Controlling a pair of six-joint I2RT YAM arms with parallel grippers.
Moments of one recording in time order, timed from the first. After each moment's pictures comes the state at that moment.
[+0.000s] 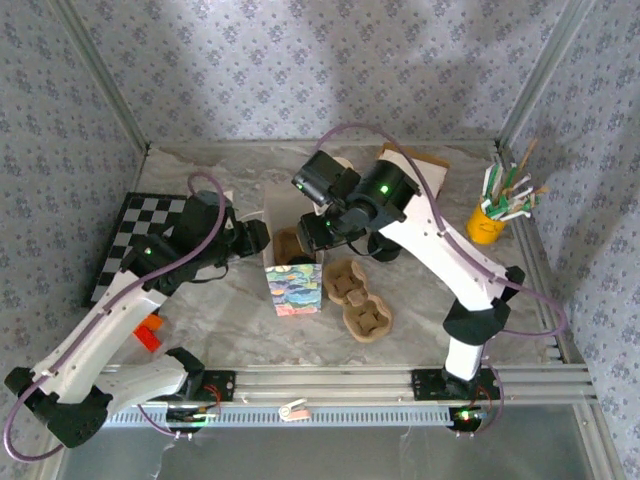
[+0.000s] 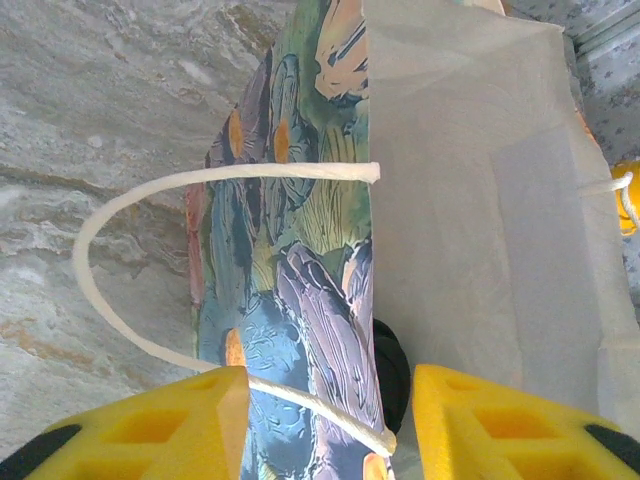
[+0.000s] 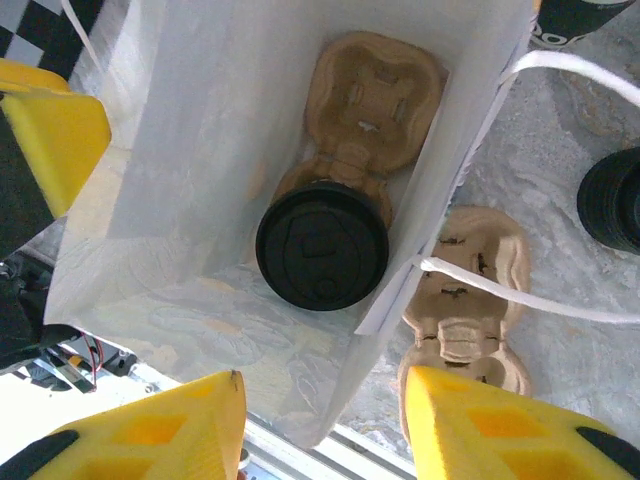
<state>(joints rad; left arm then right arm) -0.65 1.02 1.22 -0.92 -0.05 -0.77 0.99 1.78 2.29 -1.59 0.07 0.54</state>
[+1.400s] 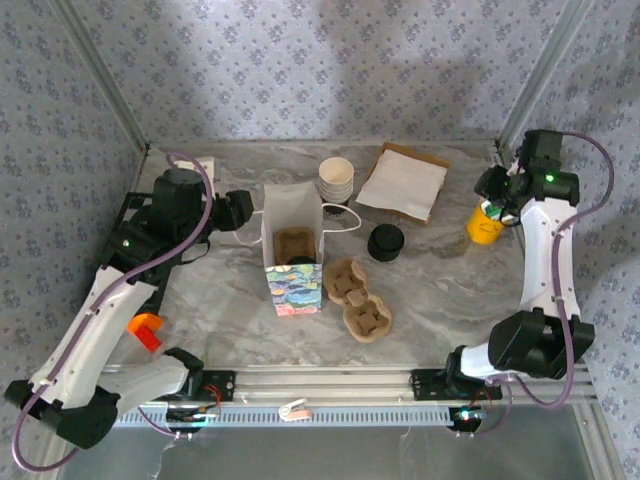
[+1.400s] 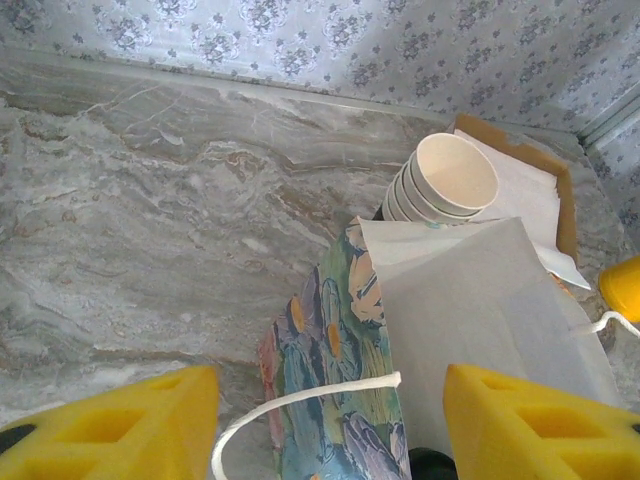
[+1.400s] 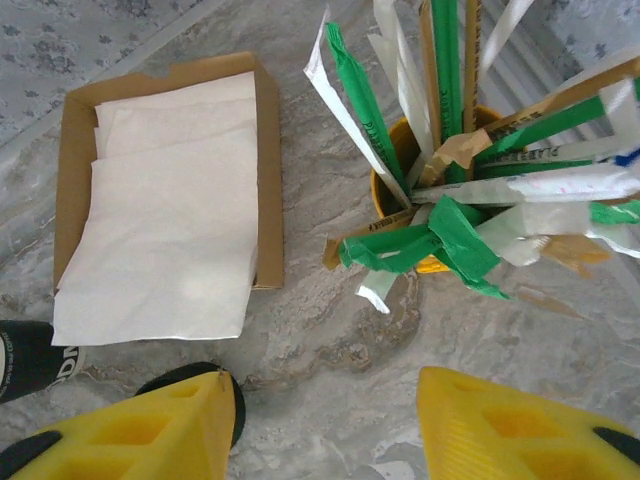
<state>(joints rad) -0.52 1.04 1.34 -0.83 -0.12 -0.47 -0.23 1.40 1.54 -1.04 -0.07 0.33</state>
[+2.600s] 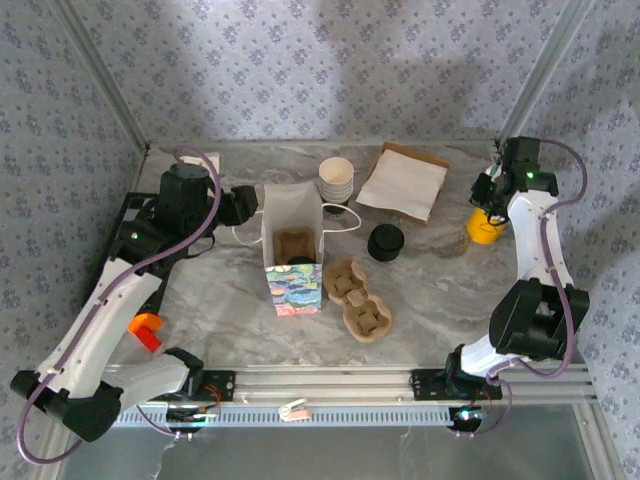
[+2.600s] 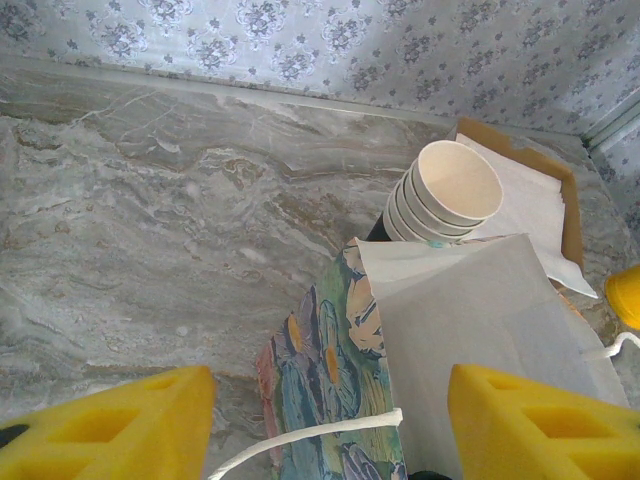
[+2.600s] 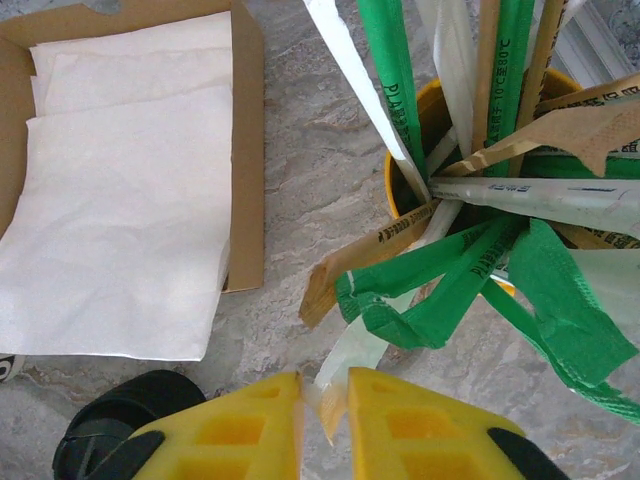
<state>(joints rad) -0.51 1.08 1.34 -0.79 -0.12 -0.46 -0.21 1.50 1.43 -0.92 -0.07 0.29</state>
